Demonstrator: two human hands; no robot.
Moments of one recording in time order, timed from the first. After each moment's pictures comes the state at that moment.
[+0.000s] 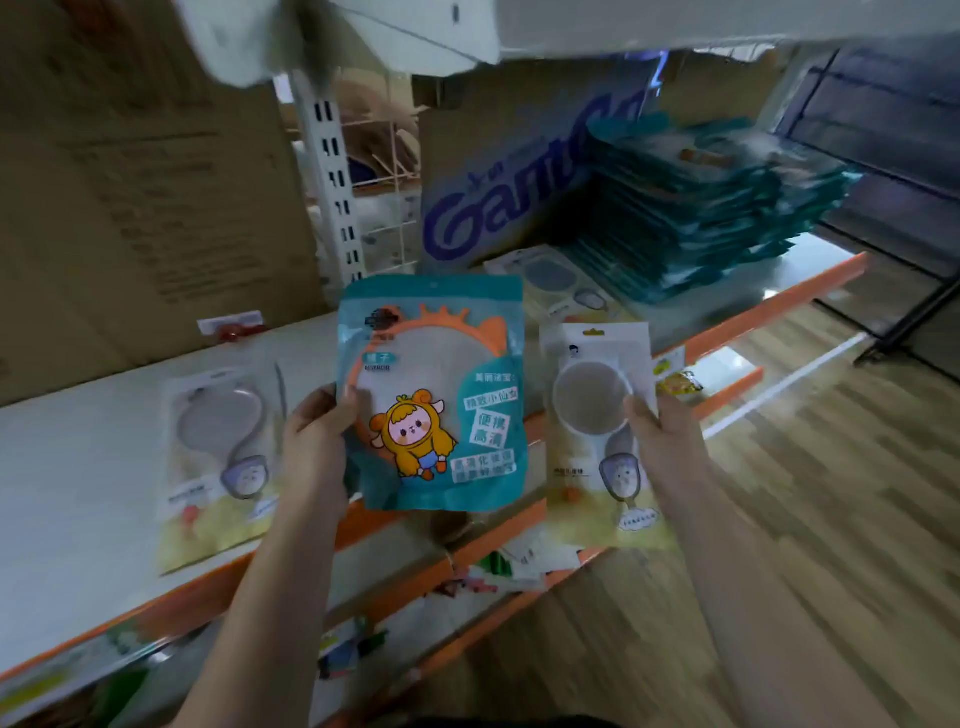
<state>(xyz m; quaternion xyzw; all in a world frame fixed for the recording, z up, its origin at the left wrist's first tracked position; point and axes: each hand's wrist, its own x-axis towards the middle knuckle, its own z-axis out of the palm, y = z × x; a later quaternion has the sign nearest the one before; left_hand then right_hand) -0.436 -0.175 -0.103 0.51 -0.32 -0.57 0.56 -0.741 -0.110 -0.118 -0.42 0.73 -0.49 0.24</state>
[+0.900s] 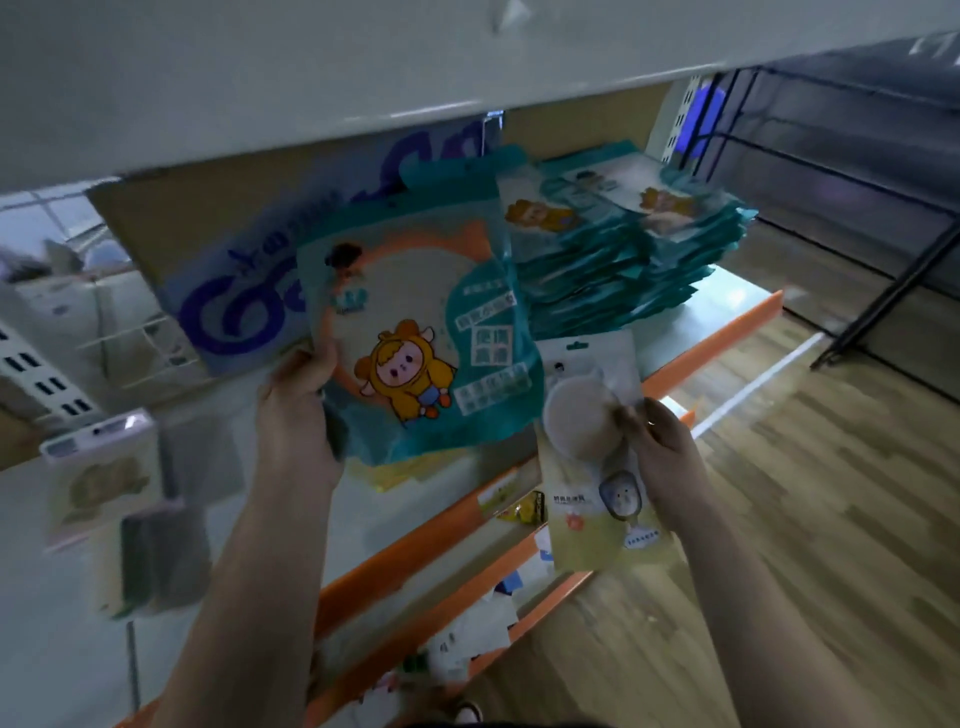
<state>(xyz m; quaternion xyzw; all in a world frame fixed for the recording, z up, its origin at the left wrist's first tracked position) -0.706 -0.312 -0.051 0.40 -0.31 -0.61 0.61 -1.002 -0.216 -0.135 -0.40 0.67 -0.55 0.28</state>
